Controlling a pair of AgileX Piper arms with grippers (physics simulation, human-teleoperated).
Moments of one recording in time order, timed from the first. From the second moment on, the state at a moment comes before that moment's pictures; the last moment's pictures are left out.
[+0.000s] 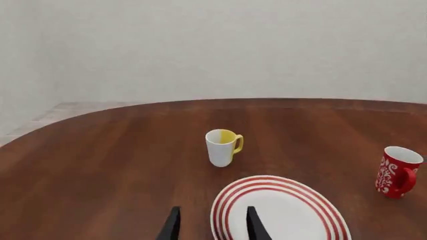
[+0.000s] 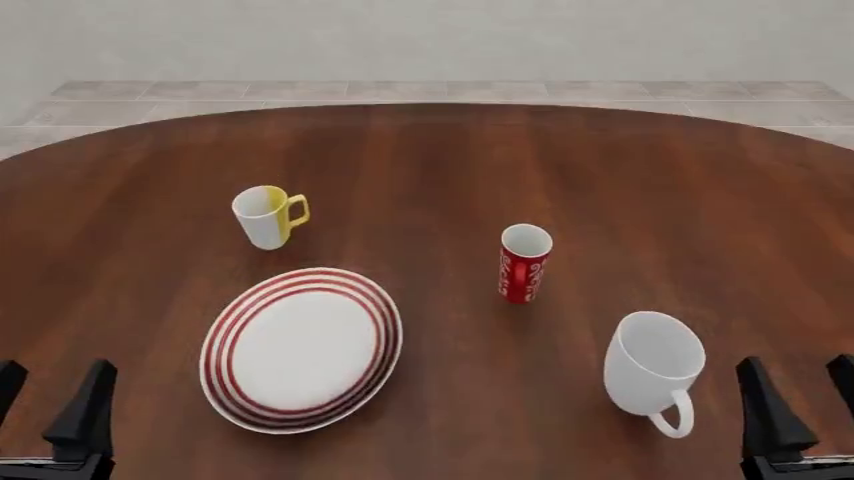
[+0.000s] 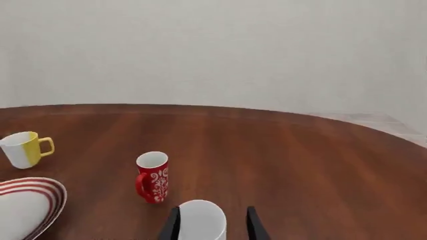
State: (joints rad) left arm 0.00 0.01 -0.01 0.00 0.00; right arm 0.02 0.00 -0.01 -0.02 -0.02
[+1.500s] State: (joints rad) left arm 0.01 0.00 -0.01 -0.01 -0.01; right arm 0.25 0.95 -1.17 0.44 0.20
